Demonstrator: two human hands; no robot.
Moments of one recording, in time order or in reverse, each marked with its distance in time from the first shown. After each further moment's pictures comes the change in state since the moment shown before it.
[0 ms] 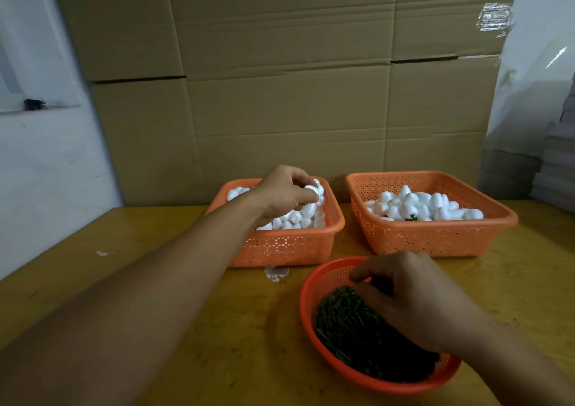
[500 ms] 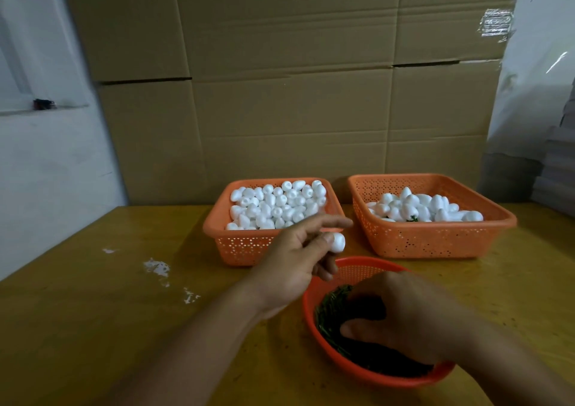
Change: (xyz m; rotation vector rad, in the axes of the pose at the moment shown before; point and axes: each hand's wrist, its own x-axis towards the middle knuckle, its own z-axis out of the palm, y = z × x) left_hand -0.118 0.002 0.049 -0.400 -0.100 0.126; right_hand -0.005 -0.011 -0.001 -0.196 -0.318 0.040
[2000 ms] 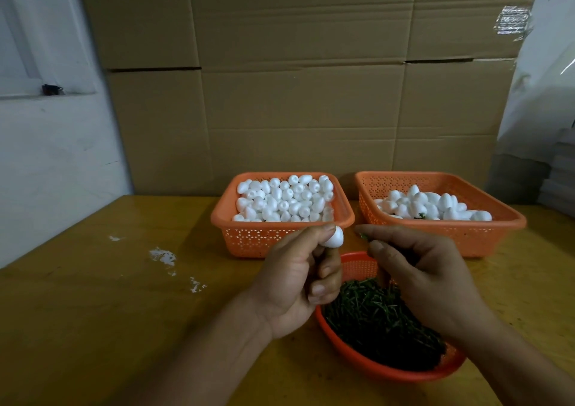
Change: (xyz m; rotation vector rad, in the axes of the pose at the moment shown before) left_hand -0.022 0.000 0.005 -0.576 -0.062 -0.156; right_hand 0.002 -0.012 0.001 0.893 0.588 -0.174
